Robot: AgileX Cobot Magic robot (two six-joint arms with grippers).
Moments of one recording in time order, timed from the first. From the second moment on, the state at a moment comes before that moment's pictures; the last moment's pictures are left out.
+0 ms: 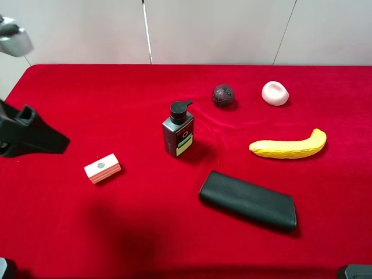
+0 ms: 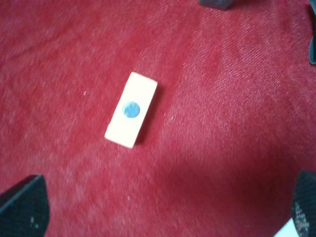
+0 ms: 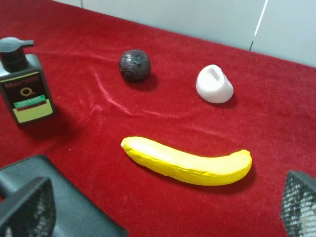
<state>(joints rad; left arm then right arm) -0.32 0.99 -0.66 -0.32 0.78 0.38 0.30 -0.01 -0.50 0.06 1.02 -0.10</state>
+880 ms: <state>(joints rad) -0.60 1.25 -0.66 -0.31 0.43 0.38 0.30 -0.01 -0.50 0.06 1.02 -0.10</state>
